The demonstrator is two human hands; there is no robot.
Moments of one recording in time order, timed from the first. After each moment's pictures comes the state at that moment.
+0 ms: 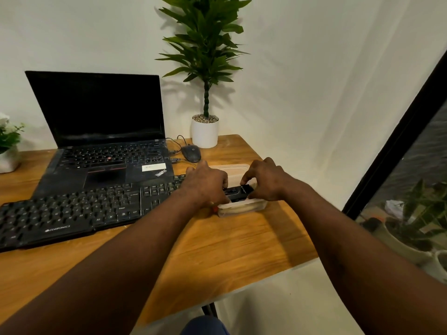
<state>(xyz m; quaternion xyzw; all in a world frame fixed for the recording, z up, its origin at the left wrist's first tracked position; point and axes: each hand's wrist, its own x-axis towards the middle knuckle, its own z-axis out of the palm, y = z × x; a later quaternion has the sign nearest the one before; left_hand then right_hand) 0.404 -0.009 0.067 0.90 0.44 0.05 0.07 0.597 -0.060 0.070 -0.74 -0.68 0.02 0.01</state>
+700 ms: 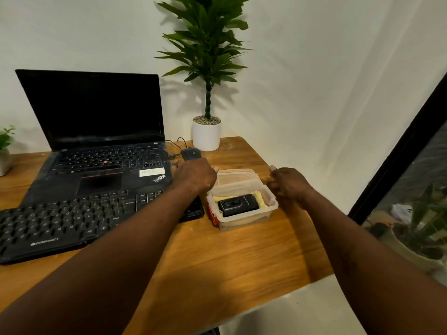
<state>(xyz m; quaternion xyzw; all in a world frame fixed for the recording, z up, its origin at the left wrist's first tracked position) 0.417 0.059 0.055 0.80 0.58 0.12 0.11 0.657 -0.037 0.033 -0.80 -0.41 0.24 0.36</state>
